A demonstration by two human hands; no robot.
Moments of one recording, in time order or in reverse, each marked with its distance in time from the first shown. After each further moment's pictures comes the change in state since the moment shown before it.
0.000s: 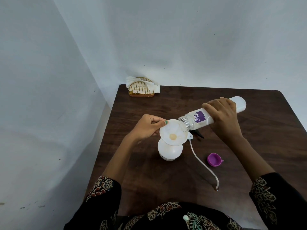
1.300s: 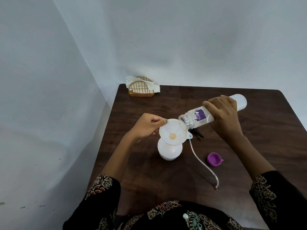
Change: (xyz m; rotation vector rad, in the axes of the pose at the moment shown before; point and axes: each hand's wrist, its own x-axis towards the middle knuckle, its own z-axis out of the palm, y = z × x) left_hand 0.002 0.001 -0.002 0.024 -0.016 -0.008; right_hand 0.004 0.001 -0.002 -0.006 0.017 -0.003
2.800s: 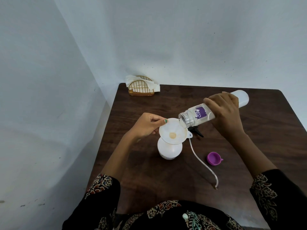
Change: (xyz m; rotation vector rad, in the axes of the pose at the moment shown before) left_hand 0.001 -0.003 0.000 -0.001 0.011 0.021; right_hand 0.007 -0.001 -0.010 -0.030 0.025 -0.003
